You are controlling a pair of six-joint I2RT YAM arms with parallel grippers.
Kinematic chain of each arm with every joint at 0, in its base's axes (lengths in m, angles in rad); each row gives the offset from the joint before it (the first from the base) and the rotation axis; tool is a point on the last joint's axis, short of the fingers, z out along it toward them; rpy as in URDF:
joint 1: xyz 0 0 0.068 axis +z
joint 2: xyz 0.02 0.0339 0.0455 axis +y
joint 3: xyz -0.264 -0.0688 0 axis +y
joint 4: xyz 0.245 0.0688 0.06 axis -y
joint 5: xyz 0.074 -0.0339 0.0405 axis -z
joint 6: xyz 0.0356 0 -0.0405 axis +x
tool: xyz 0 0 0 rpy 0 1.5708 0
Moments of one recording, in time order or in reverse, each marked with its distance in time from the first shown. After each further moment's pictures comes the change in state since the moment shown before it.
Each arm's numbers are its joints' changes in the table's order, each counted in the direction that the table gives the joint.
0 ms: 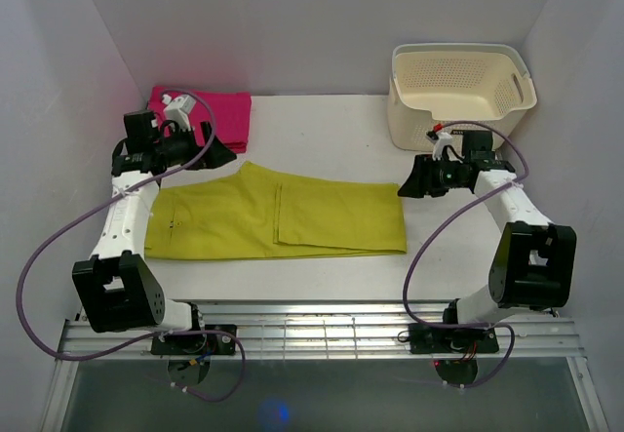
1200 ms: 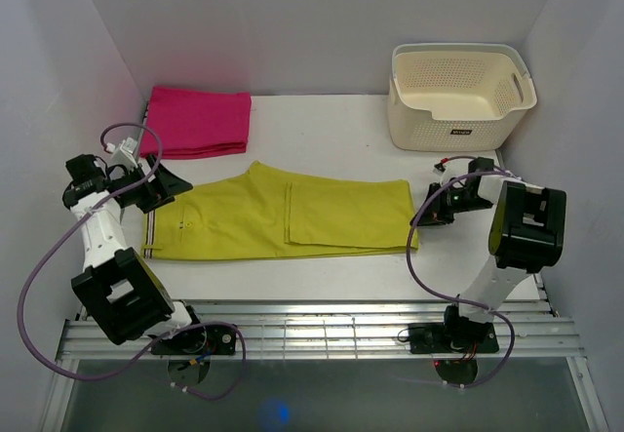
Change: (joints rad) left arm 0.491 -0.041 0.139 -0.321 0.207 0.114; right arm -0.128 0.286 0.082 -0.117 -0.057 -0.092
